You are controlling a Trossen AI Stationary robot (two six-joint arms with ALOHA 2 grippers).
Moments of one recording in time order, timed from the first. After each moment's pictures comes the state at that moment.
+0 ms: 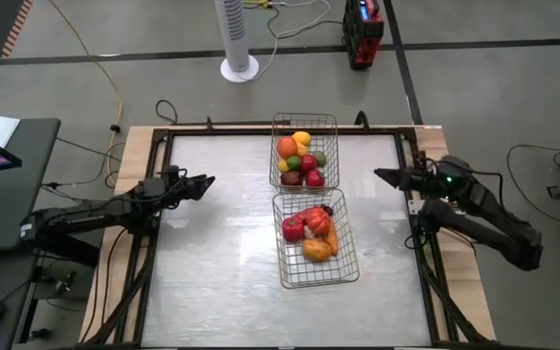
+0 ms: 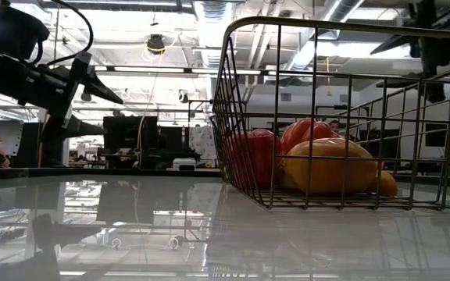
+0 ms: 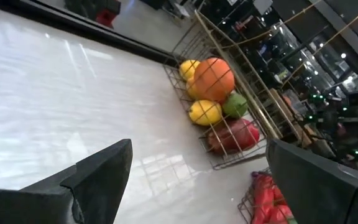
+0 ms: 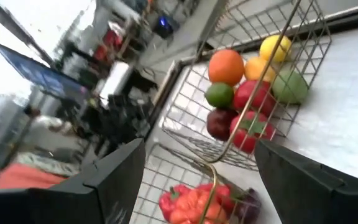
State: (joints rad) left arm 0.30 0.29 0.02 0.03 -0.33 -0.91; right arm -0.56 0.15 0.41 -0.47 -0.15 0.91
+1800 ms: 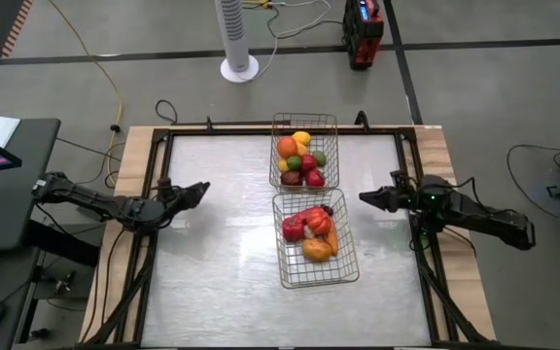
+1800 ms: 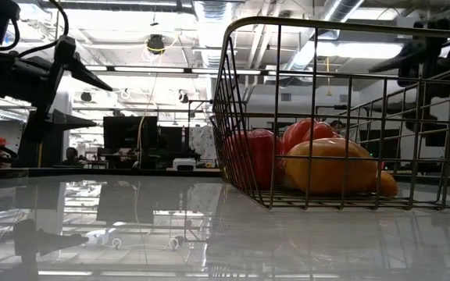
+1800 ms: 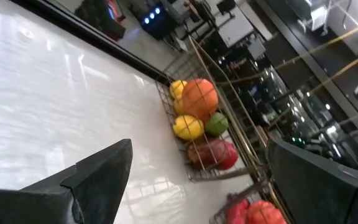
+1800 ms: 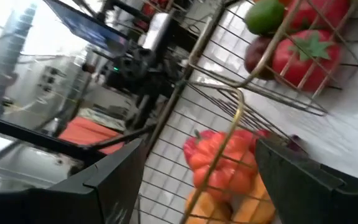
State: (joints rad) left arm -0.25 0.31 0.01 0.05 -1.00 -1.16; right arm -0.26 0.00 0.09 -0.19 -0.13 1.03
